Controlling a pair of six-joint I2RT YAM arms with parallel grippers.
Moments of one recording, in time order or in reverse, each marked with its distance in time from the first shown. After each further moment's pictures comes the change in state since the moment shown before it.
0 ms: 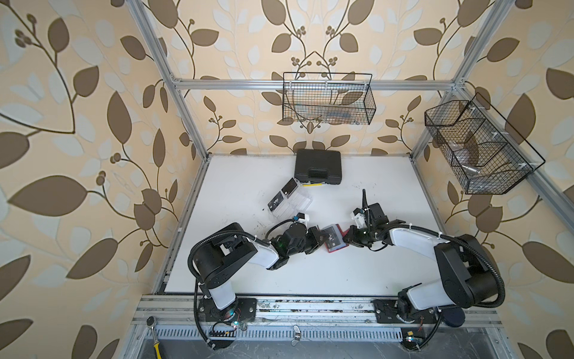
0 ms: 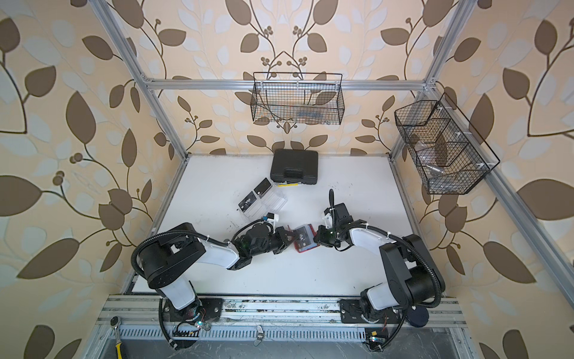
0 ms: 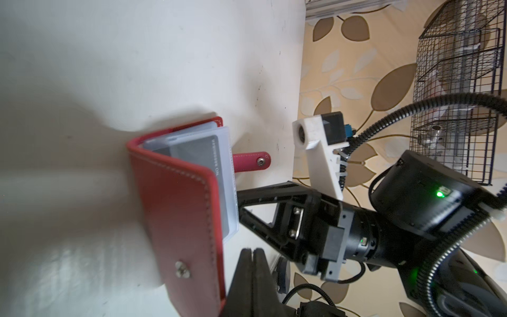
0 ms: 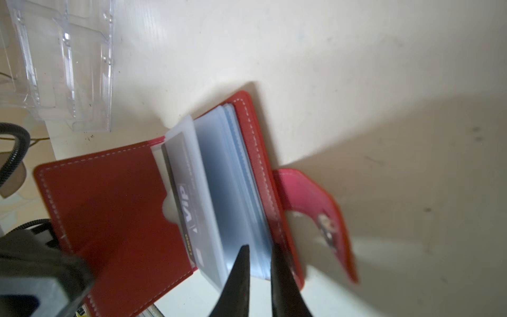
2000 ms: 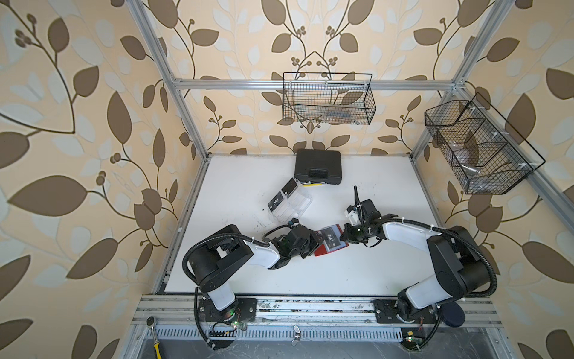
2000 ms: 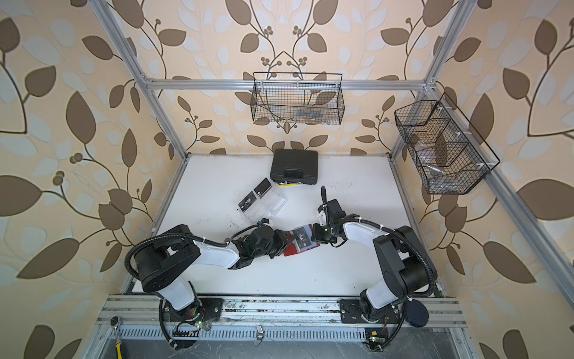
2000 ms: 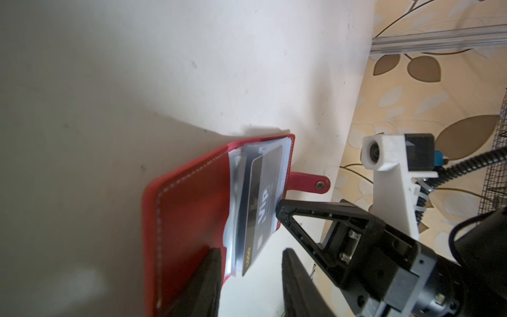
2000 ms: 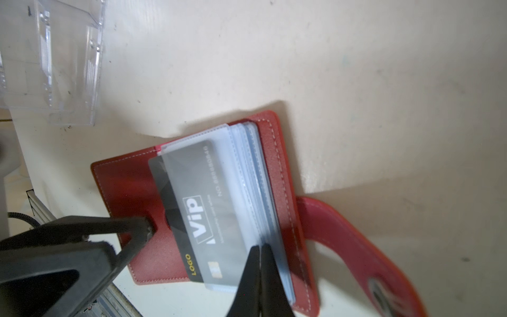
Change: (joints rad) left arm -0.023 0.008 0.040 -0.213 -0.136 -0.113; right arm 0.065 0.094 0.096 -0.036 0.040 -0.064
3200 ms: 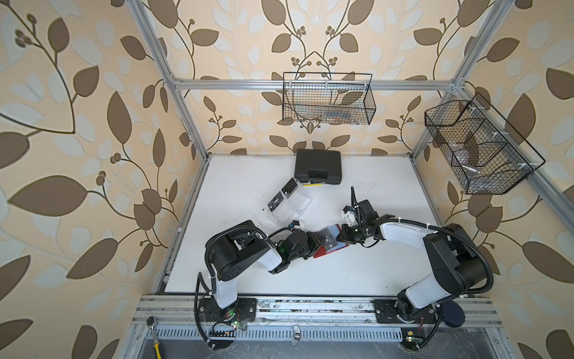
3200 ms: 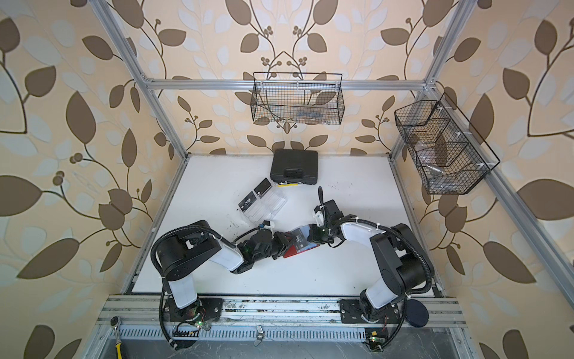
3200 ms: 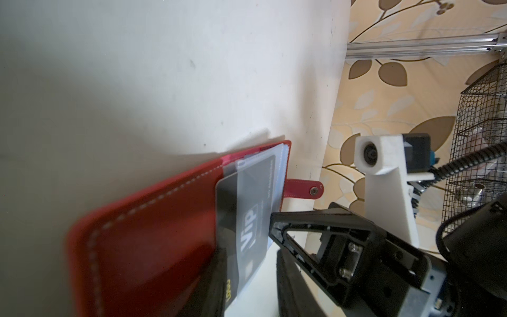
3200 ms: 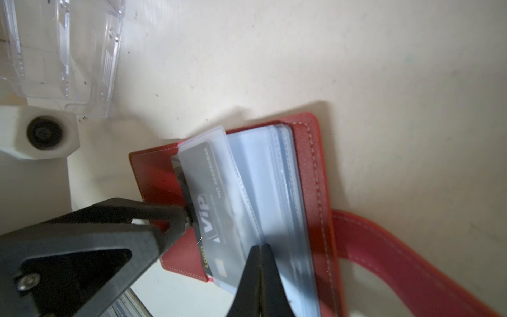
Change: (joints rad) left arm 0.000 0.122 -0.057 0.270 0.006 -0.024; right arm 0.026 0.024 -0.002 0.044 -0.037 0.001
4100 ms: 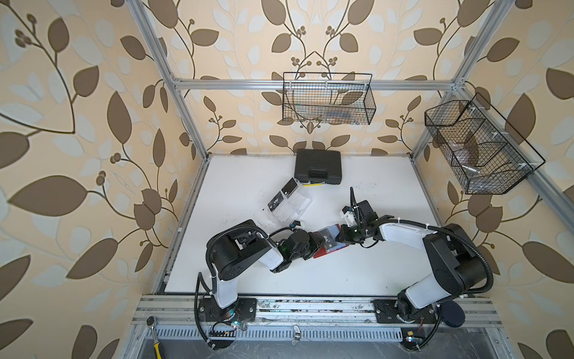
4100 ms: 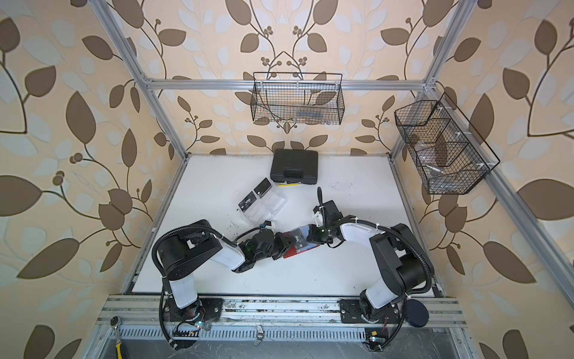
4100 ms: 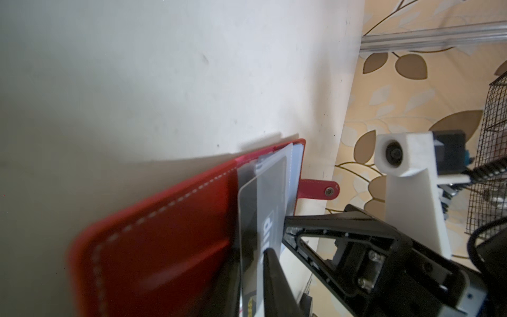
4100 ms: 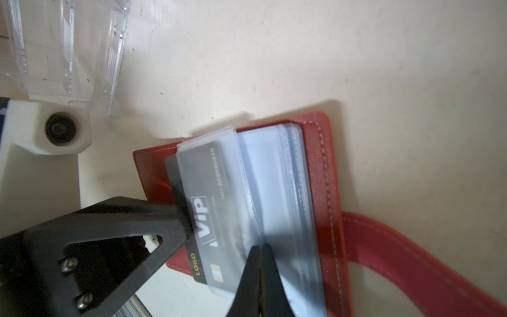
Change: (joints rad) left arm -0.002 0.023 0.034 -0.055 0.004 0.035; right arm 0.012 0.000 -0.006 0.016 0.000 0.003
